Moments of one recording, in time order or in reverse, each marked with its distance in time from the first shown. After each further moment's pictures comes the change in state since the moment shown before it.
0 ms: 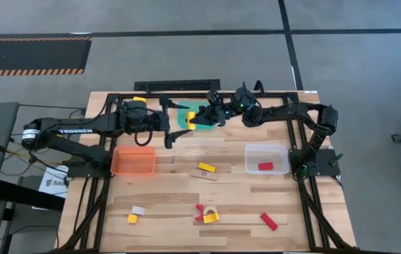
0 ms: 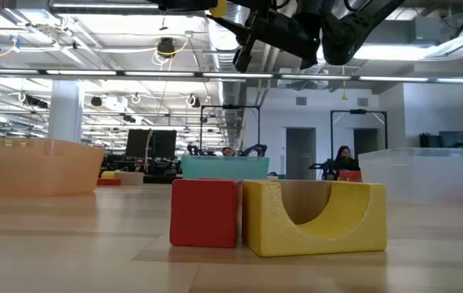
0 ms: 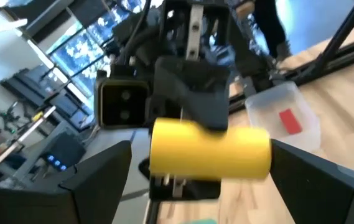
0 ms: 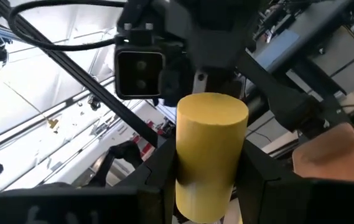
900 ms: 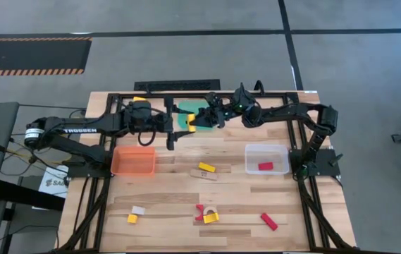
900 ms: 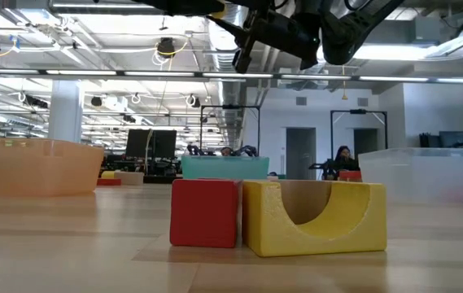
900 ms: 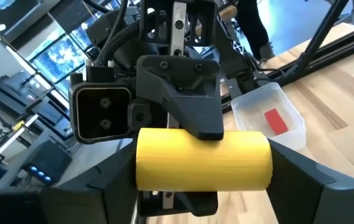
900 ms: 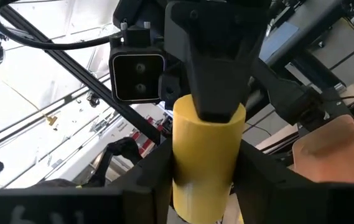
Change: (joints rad) left arm 0.017 0.039 -0.001 0.025 0.070 0.015; right arm 0.001 0.000 0.000 -0.028 -0.002 -0.008
